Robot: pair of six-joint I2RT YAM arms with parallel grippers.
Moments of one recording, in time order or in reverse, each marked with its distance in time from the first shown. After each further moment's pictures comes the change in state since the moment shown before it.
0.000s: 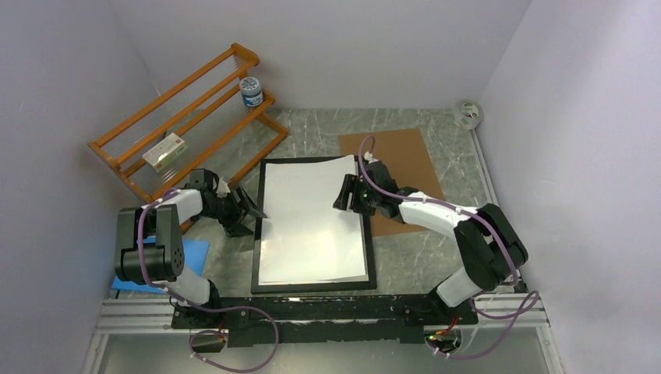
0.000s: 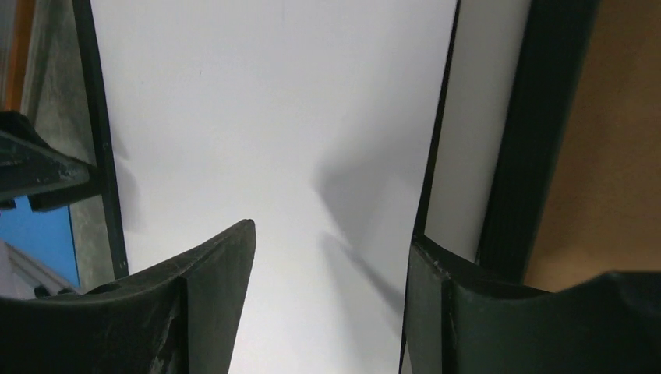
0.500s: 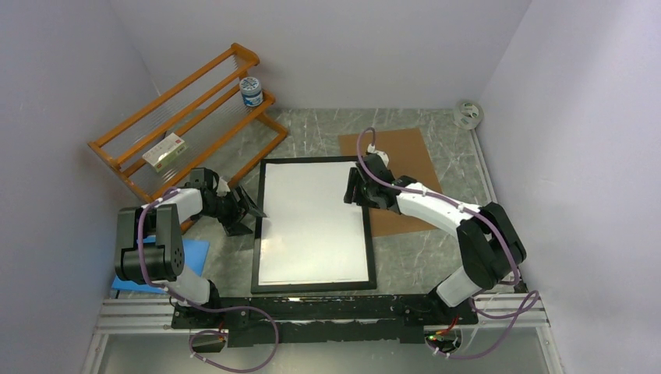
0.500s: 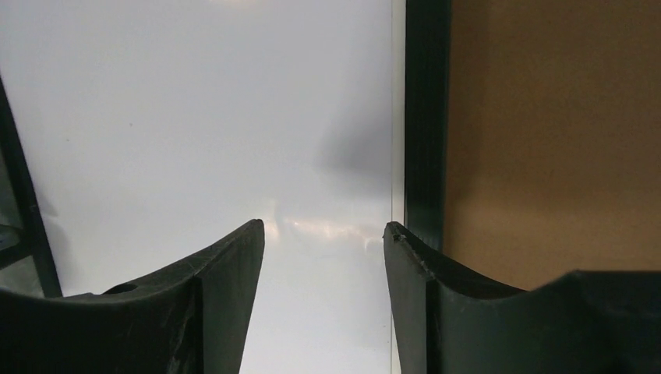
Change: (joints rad) left arm -0.003 0.005 0.013 0.001 -0.020 0.000; right arm 0.015 0.005 0.161 -0.253 0.245 -0.015
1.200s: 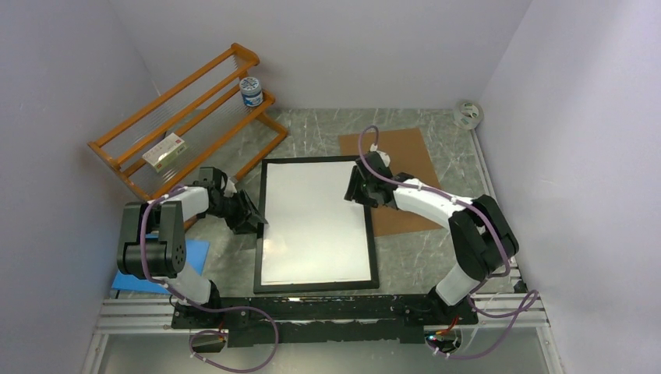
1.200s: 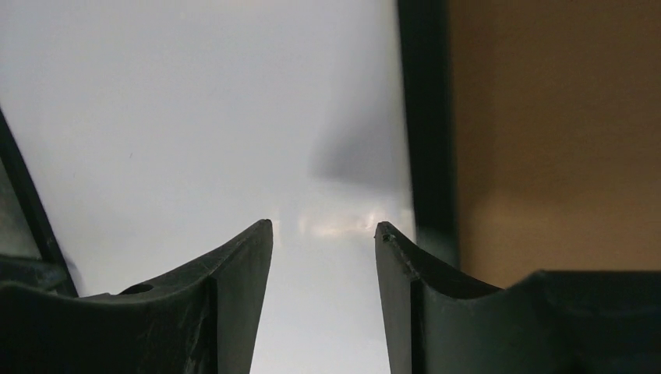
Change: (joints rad) left arm -0.057 0.032 0.010 -0.002 -0.044 0.001; right arm -0.015 0.072 0.026 0.005 -0.025 0.072
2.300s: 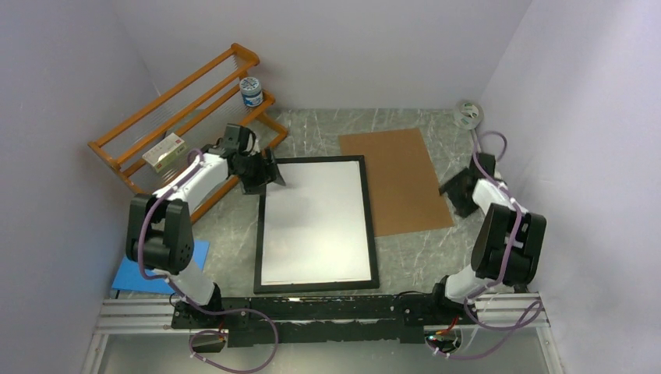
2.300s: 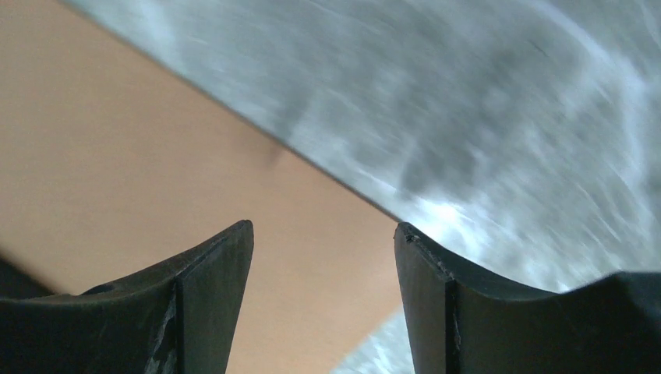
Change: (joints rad) left arm -0.229 0.021 0.415 -0.158 -0.277 0.031; right arm -0.847 -0.052 -0.041 -0.136 -0.043 -0.113
